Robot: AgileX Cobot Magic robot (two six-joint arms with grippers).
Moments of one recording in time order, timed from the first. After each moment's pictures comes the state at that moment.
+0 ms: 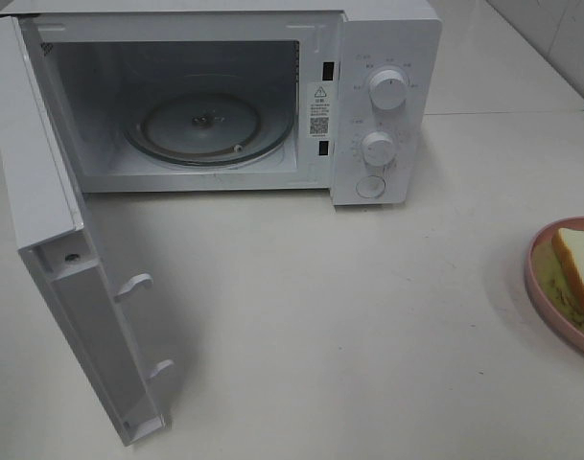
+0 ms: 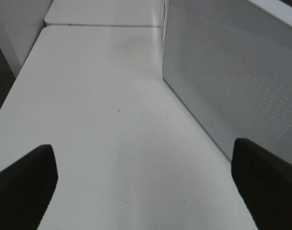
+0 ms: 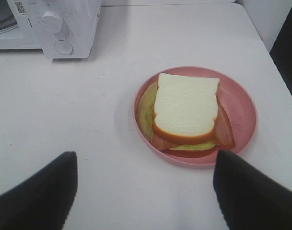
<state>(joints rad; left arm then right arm) -0.10 0.07 -0.51 0.08 0.94 -0.10 0.02 0.00 -0.50 -0.03 1.04 0.05</state>
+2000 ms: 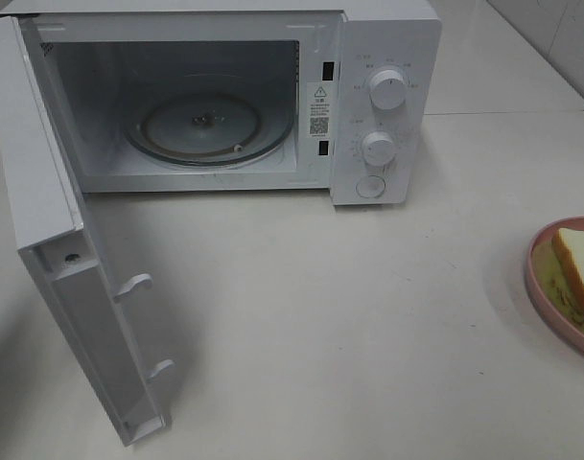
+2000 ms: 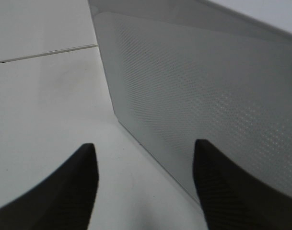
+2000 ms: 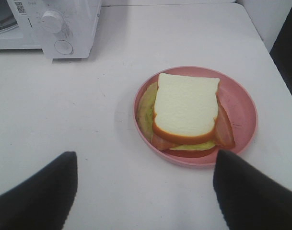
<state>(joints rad) -0.19 0.95 -0.31 0.08 -0.14 -0.02 0.02 0.00 -0.50 -0.03 1.04 0.05</state>
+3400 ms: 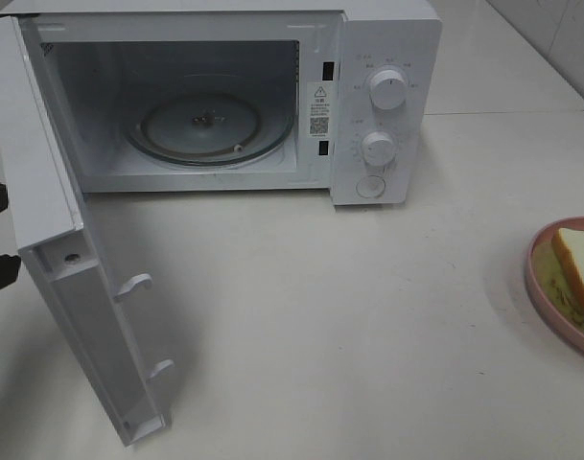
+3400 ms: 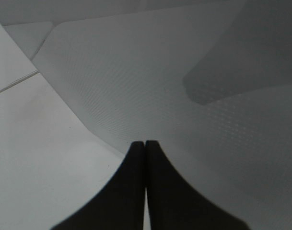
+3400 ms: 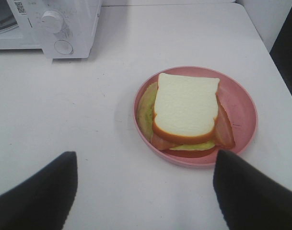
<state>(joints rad) -0.29 1.21 -0.31 0.07 -0.36 0.25 0.02 0.00 -0.50 -0.03 1.04 0.05</state>
